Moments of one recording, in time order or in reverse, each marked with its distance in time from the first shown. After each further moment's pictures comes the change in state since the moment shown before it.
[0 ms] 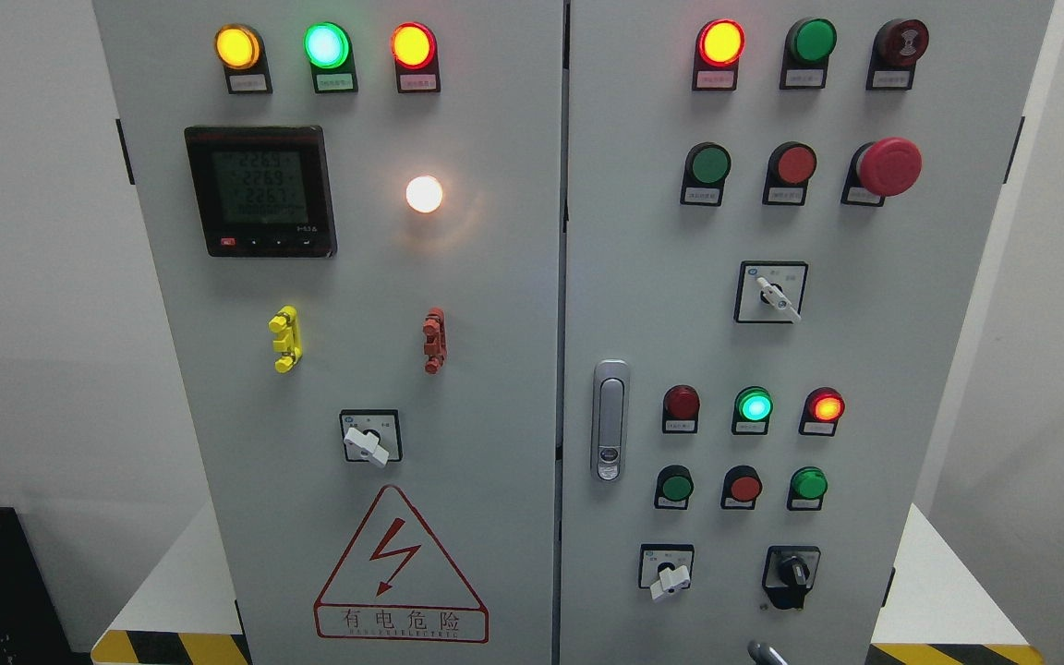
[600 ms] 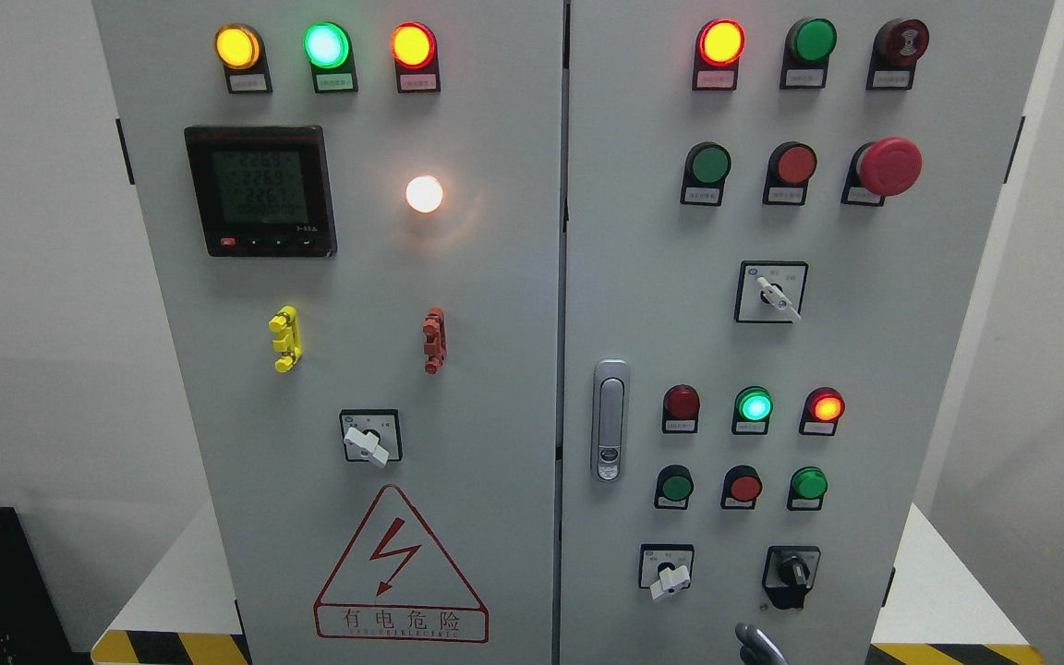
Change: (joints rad) left arm 0.000 0.000 0.000 0.000 0.000 0.000 0.000; right arm -0.035 0.002 0.010 0.023 0.000 -0.010 -0.004
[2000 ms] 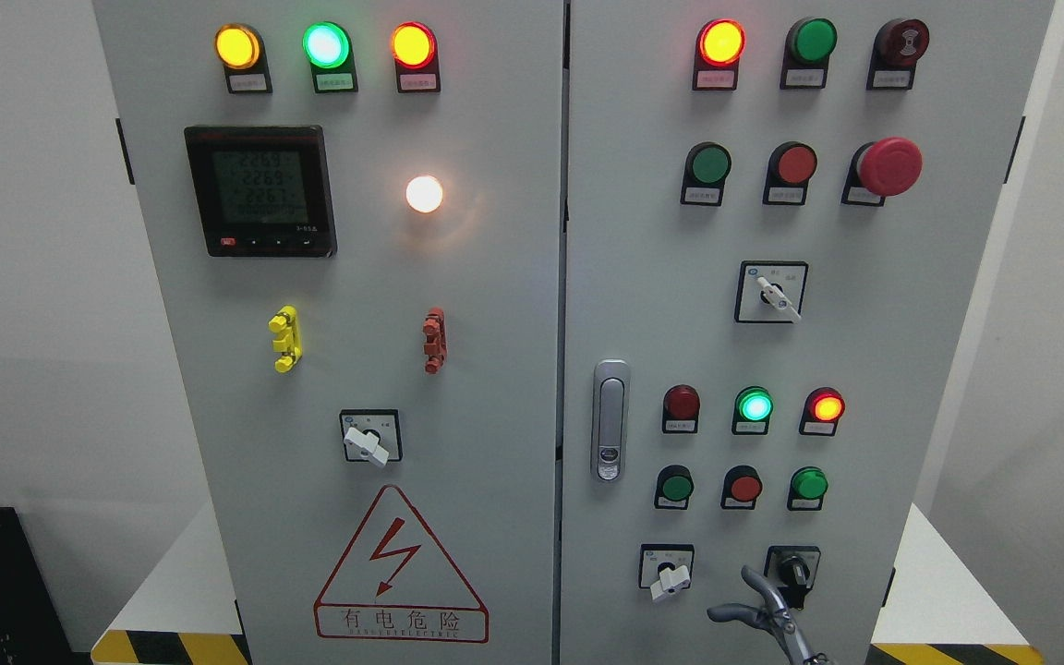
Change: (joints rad) left arm 0.000 0.000 0.000 0.000 0.000 0.000 0.000; right arm -0.134 0.002 -0.079 0.018 0.543 -0.113 -0.060
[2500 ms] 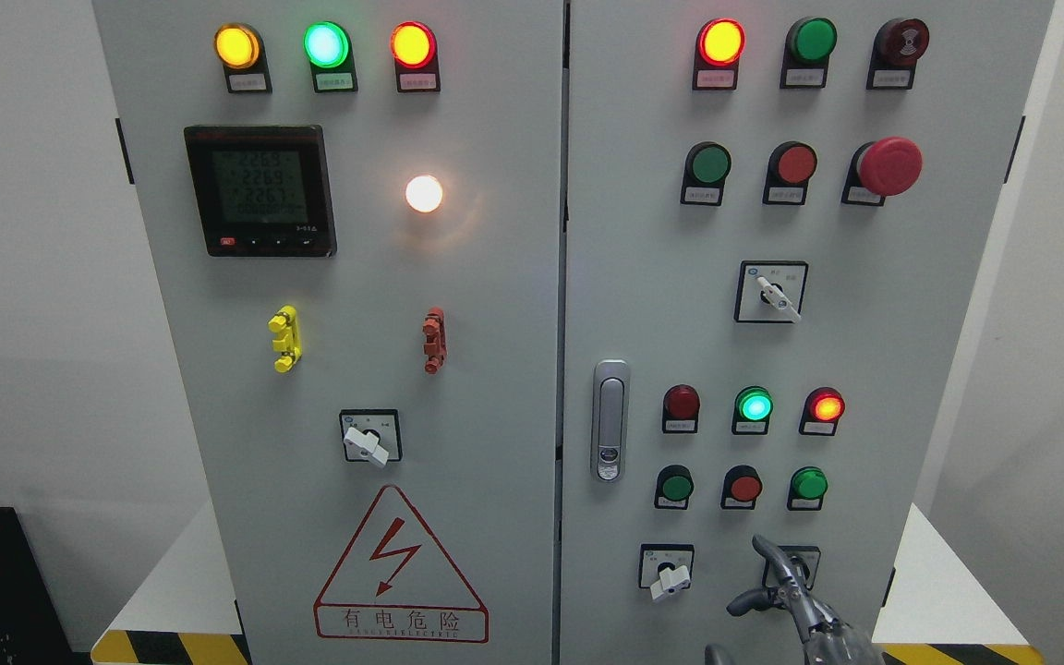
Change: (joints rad) left arm 0.000 0.000 0.000 0.000 0.000 0.000 0.000; right arm -0.070 0.001 -0.039 0.001 0.258 -0.007 -0.059
